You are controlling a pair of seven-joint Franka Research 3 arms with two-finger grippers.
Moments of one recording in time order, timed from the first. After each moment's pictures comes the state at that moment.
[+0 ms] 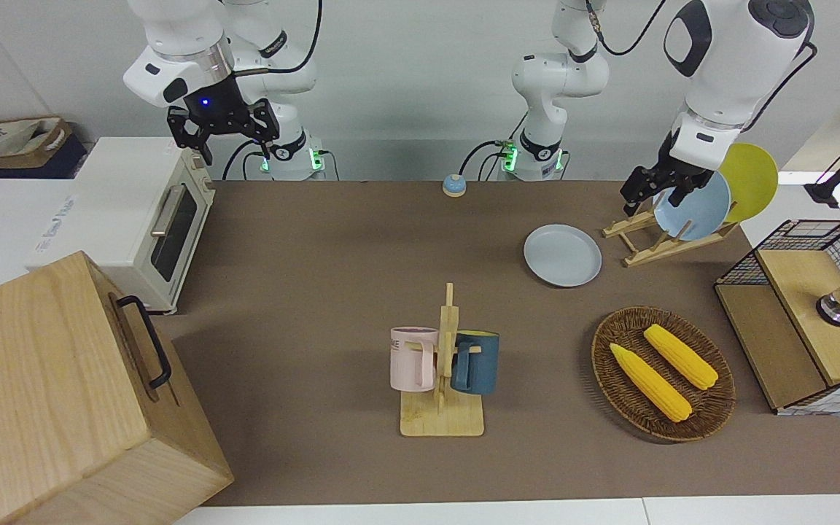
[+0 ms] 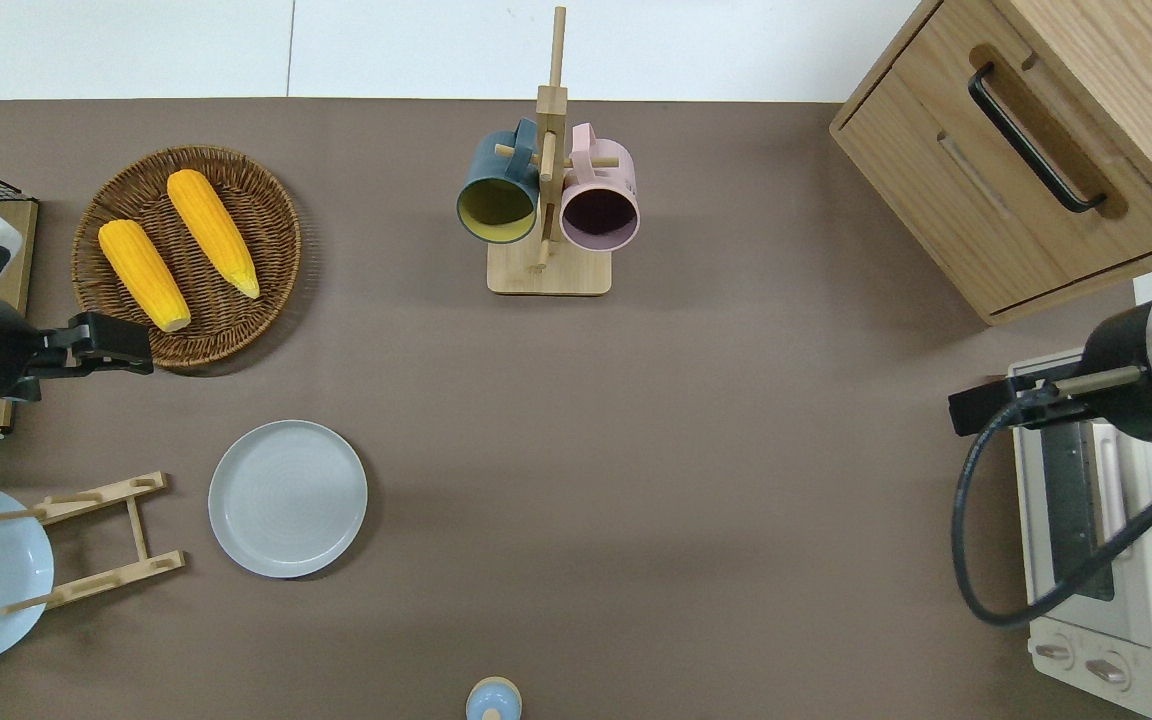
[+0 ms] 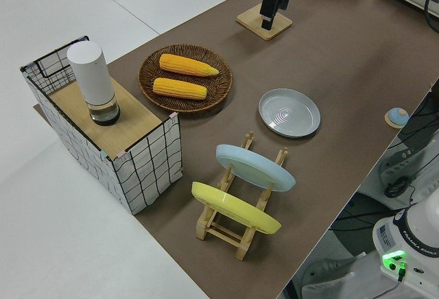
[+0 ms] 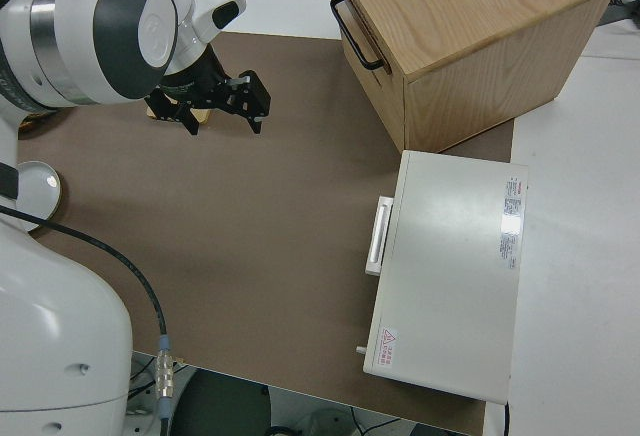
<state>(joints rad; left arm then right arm) -0.06 -0.02 0.04 -1.68 0.00 1.67 -0.21 0.02 -0.01 0.11 -1.48 0.00 1.39 0.02</state>
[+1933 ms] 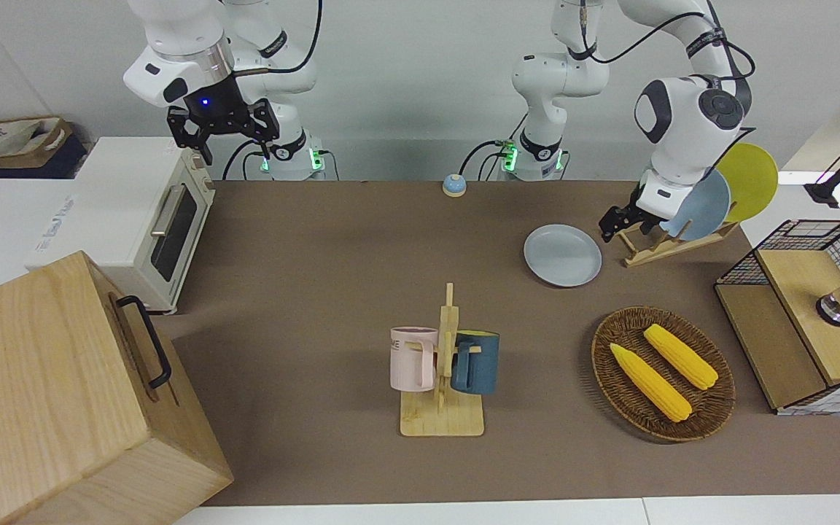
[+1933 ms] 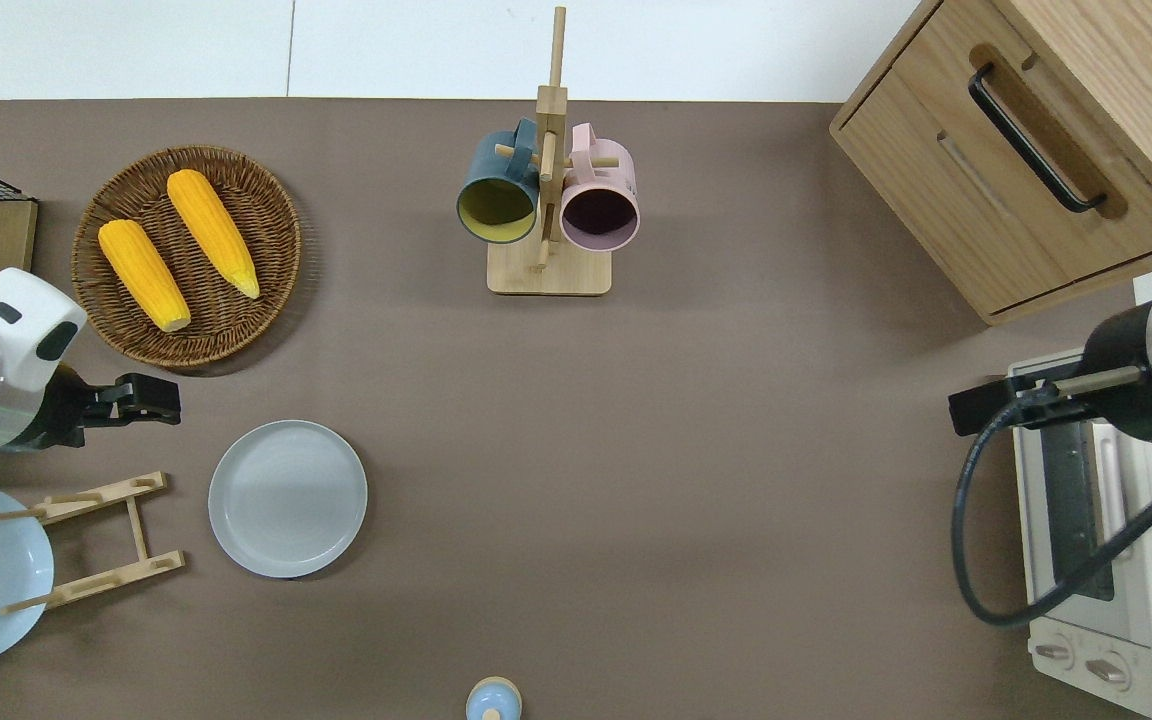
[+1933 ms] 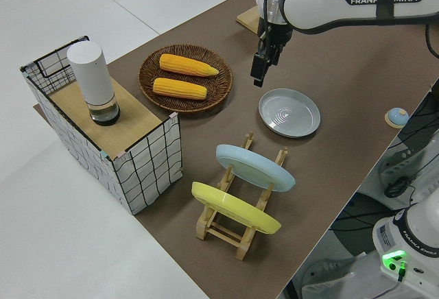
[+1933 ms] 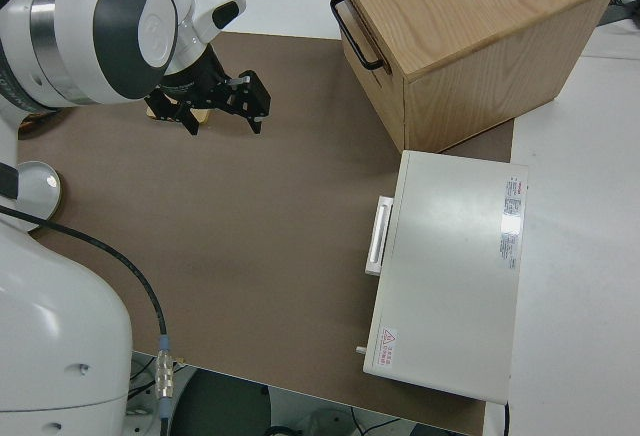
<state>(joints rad) -0.06 -0.10 0.11 -2.17 0.00 2.00 -0.14 0.02 -0.01 0.11 -1.48 0.00 1.39 0.02</state>
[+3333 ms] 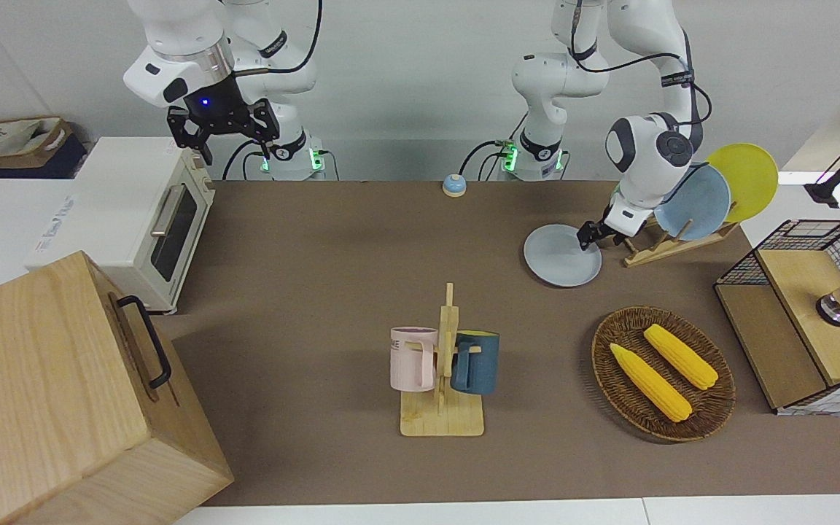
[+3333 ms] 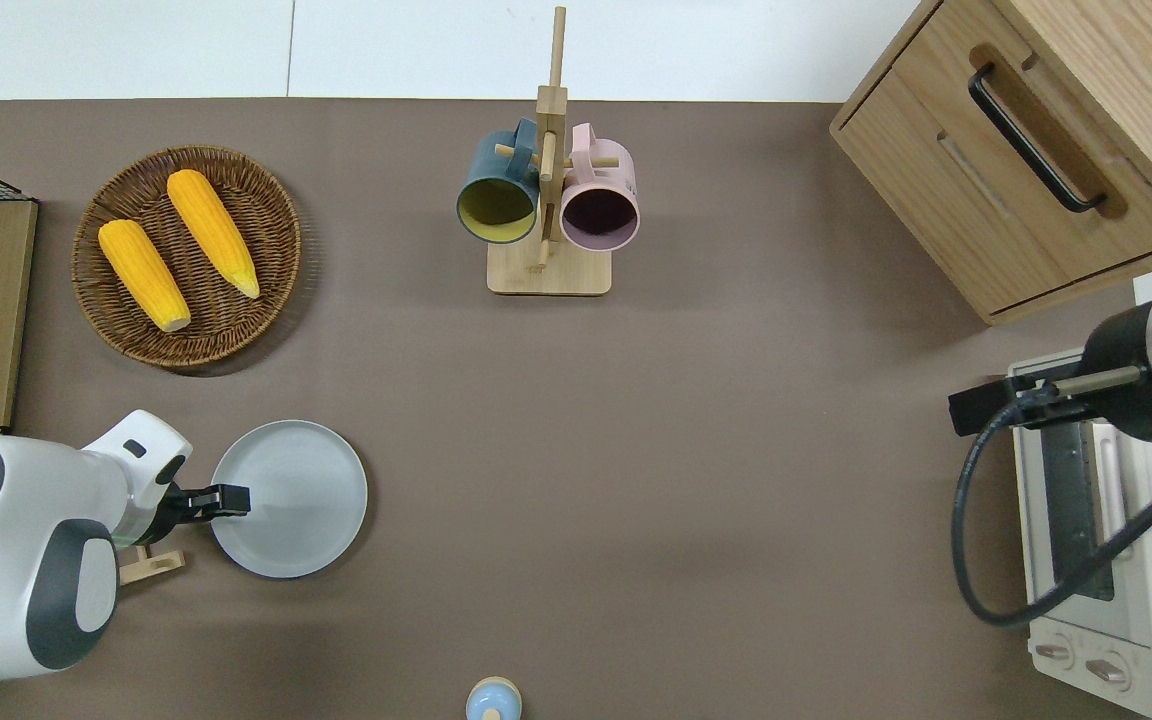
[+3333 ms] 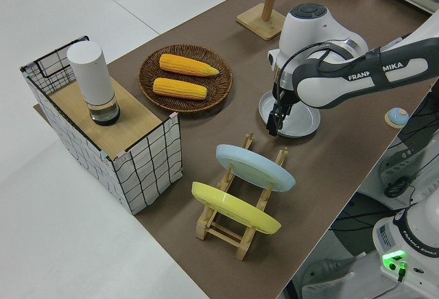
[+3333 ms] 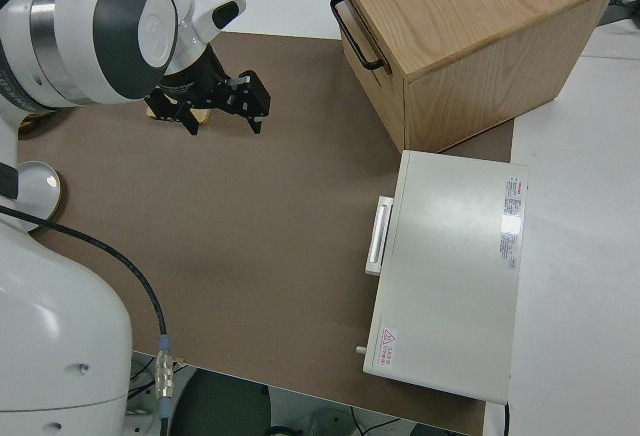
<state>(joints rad) -0.07 -0.08 0.16 -2.48 0.00 2.29 -0.04 0.02 -0.01 0.11 -1.48 0.00 1.39 0.02</state>
